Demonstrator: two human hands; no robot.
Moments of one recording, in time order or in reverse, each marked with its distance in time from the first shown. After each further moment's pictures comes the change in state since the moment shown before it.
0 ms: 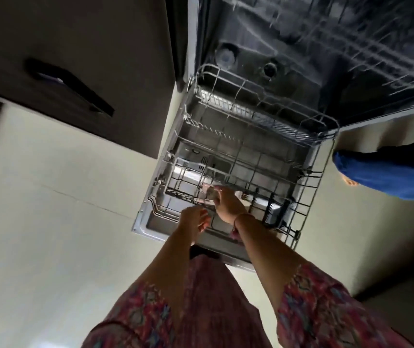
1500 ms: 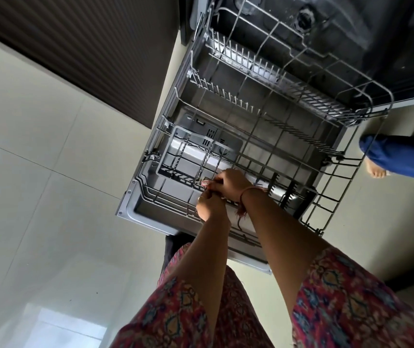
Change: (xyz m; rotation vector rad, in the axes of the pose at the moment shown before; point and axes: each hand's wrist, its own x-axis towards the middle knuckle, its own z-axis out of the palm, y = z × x) left_hand 0.136 -0.069 0.053 -0.147 0.314 0.054; right_hand 0.074 0.030 0.026 -0.176 -0.176 -0.048
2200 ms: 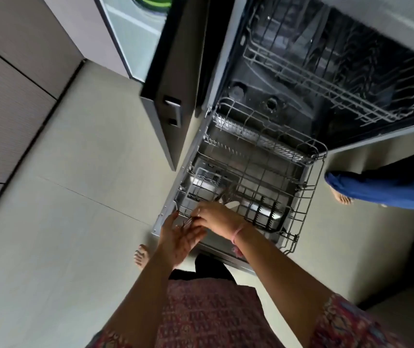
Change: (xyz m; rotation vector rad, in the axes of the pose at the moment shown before) left_hand -0.160 0.097 -0.231 -0.384 -0.674 -0.144; right_hand -0.213 -0.170 -0.034 -0.285 0.069 -0.495
